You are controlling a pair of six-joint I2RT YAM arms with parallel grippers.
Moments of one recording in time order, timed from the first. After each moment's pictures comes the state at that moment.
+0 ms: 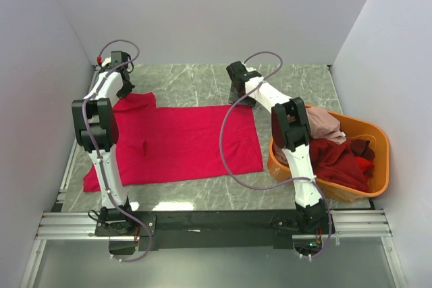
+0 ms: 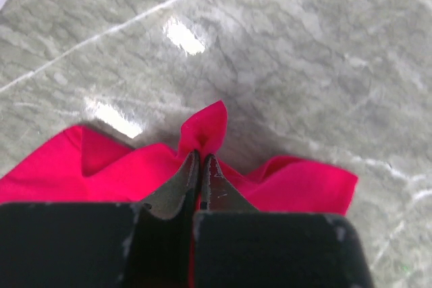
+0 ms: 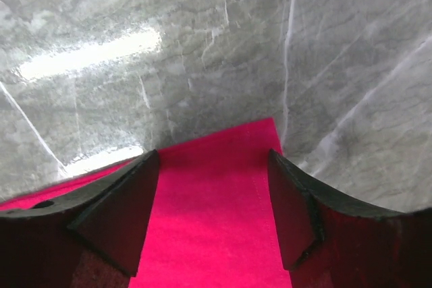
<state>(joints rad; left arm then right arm) 0.08 2.19 1.83 -0.62 -0.37 -0.58 0.42 2.39 2.03 -0.79 0.35 0.56</state>
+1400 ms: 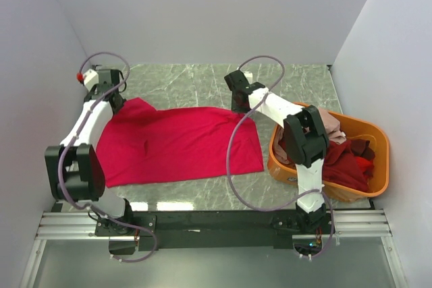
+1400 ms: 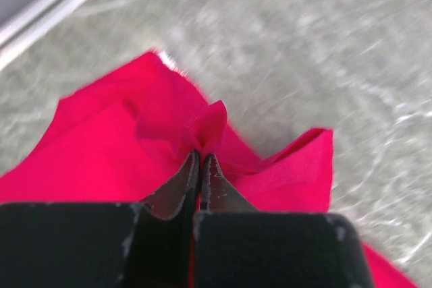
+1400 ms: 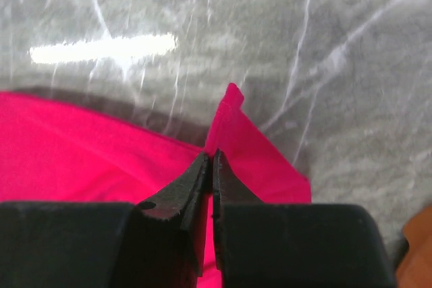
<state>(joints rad) 0.05 1.56 1.25 -0.52 -0.47 -0.71 0.51 2.06 1.62 -0.59 0.33 0.49</state>
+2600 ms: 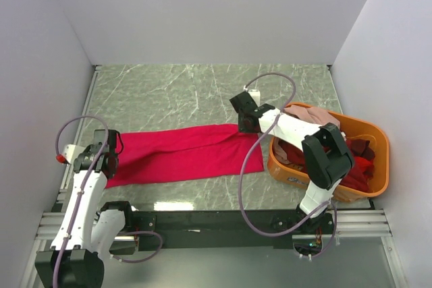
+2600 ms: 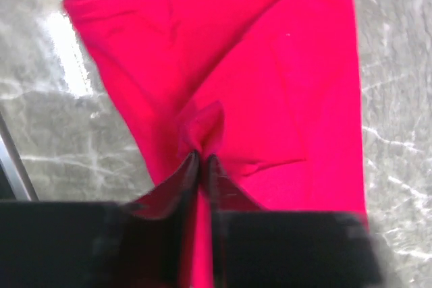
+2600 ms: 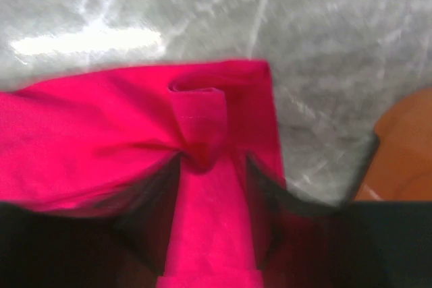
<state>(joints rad) 0.05 0.80 0.67 -0.98 -0.54 -1.32 0.59 1.74 1.19 -0.50 0.39 0.54</state>
